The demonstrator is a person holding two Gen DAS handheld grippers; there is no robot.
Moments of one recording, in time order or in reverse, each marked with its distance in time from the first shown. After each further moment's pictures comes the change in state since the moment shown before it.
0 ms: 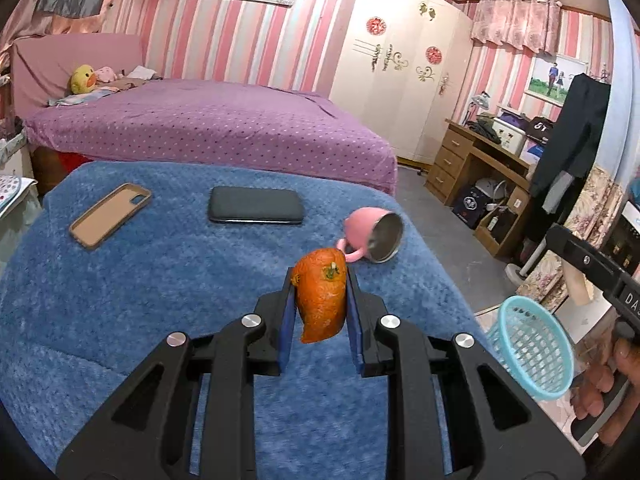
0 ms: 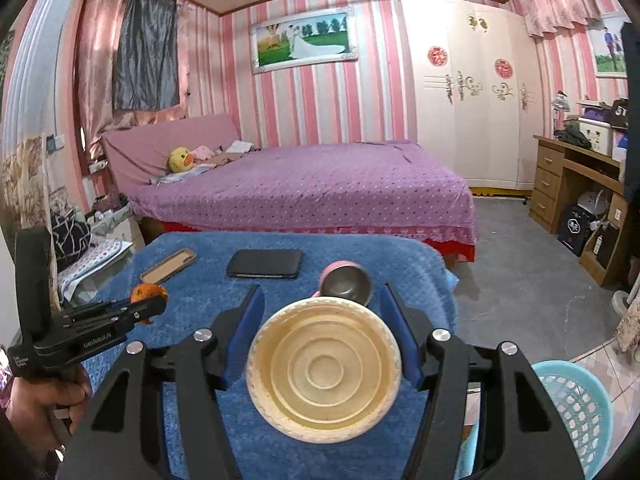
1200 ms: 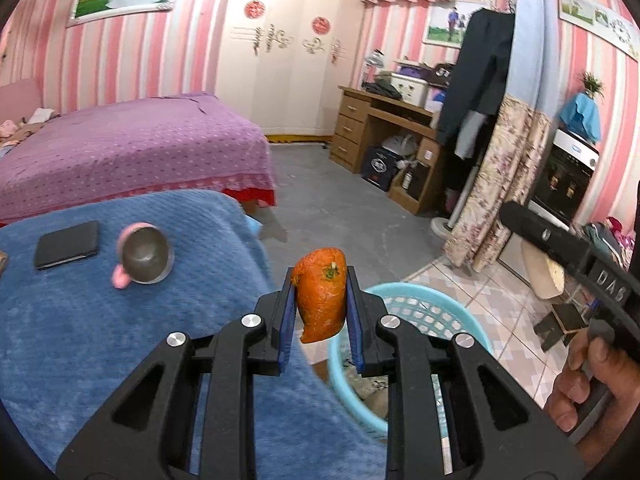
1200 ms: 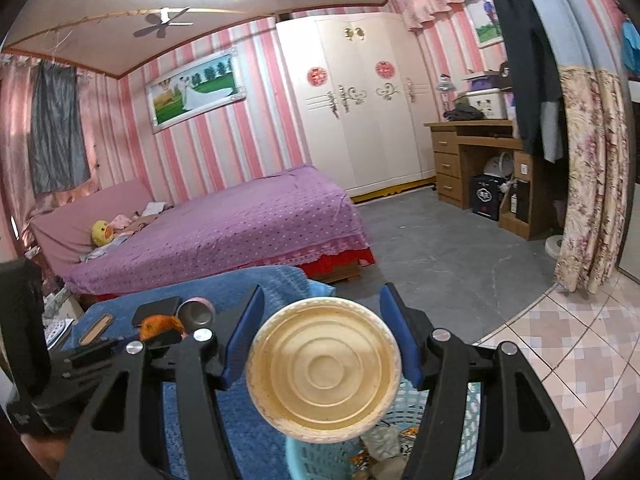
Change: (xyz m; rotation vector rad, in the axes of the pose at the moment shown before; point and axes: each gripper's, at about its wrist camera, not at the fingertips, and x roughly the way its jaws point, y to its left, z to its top) left arm 0.053 -0.250 -0.024 0.245 0.073 -0.254; right arm -0.101 -0.194 -0.016 0.270 -0.119 -0.277
